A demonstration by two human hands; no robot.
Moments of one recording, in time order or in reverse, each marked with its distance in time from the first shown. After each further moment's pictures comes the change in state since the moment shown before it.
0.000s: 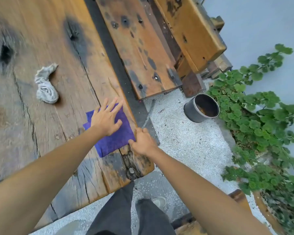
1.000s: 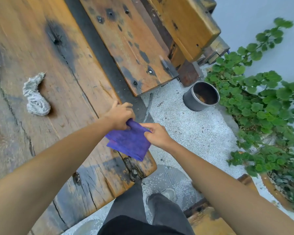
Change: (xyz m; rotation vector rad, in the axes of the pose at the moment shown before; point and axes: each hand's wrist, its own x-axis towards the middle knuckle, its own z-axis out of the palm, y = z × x) left_hand 0.070 0.046 -0.013 0.318 -0.236 0.537; right_hand -0.003 0.043 -0.049 0.563 0.104 -0.010
